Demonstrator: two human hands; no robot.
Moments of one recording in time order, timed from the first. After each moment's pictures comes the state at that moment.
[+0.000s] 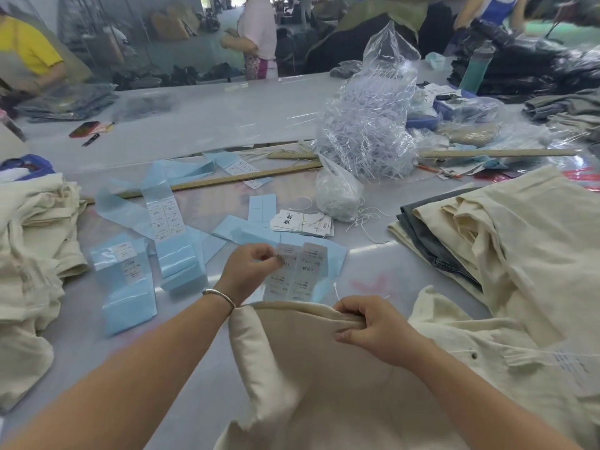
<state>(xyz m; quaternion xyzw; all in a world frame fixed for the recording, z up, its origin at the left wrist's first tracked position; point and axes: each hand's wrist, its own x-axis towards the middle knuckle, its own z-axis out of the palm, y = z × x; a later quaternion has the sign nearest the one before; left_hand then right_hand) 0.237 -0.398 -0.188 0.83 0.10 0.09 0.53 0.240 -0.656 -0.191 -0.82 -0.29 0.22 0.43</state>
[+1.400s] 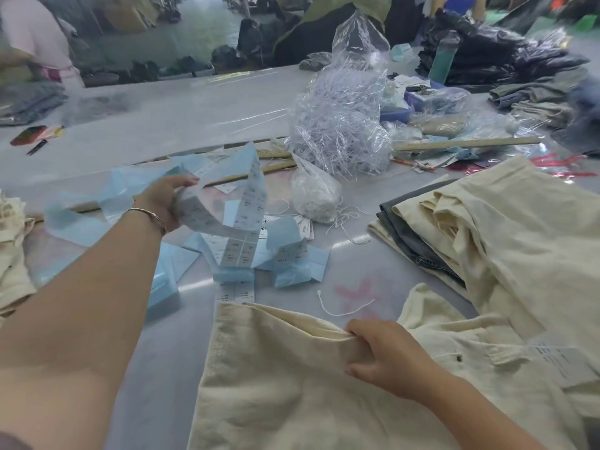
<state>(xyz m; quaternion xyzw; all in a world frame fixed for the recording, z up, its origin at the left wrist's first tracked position) 0.352 -0.283 -0.118 0.59 0.27 0.03 0.76 0.240 -0.684 -0.208 -0.93 -0.30 0.15 0.18</state>
